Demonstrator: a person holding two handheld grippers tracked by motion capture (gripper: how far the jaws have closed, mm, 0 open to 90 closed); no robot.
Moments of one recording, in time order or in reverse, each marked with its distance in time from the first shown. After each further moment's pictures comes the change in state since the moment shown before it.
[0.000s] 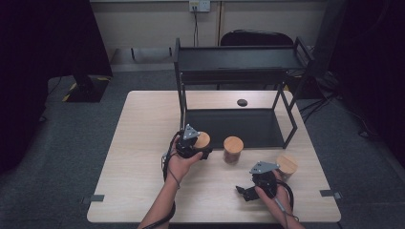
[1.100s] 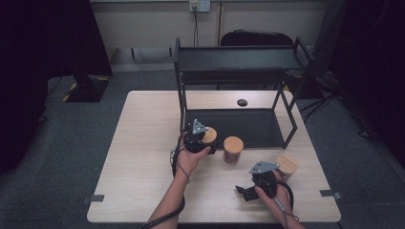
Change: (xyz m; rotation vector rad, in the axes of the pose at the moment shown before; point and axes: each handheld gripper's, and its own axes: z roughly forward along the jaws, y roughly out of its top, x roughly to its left) left arm -0.007 0.020 0.022 -0.004 0.030 -0.009; right arm 0.000 0.000 0.000 -0.001 0.002 -0.004
